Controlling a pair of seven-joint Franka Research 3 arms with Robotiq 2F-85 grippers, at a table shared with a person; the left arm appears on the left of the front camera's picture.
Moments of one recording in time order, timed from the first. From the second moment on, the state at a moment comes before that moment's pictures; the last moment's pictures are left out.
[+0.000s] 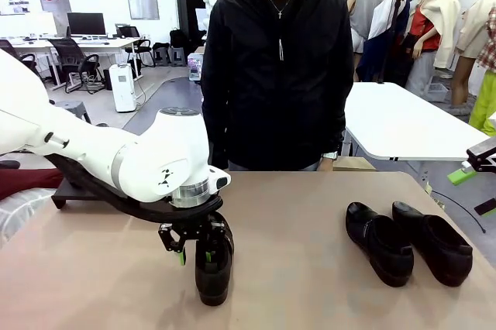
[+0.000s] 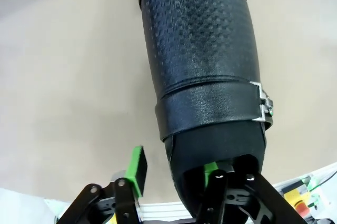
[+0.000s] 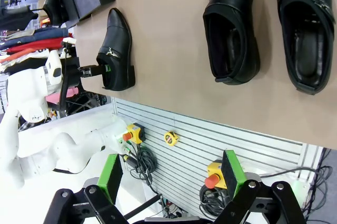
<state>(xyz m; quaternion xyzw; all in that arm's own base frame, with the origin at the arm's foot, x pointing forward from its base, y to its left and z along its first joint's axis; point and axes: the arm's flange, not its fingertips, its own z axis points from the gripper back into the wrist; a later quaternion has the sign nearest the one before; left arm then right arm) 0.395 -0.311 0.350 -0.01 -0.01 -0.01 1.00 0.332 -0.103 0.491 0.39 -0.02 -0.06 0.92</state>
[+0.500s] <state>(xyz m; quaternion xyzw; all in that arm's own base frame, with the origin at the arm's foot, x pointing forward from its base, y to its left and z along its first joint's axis) 0.398 -0.312 0.353 -0.01 -0.04 -0.01 1.00 0.332 -0.103 0.491 0.39 -0.02 -0.06 0.92</state>
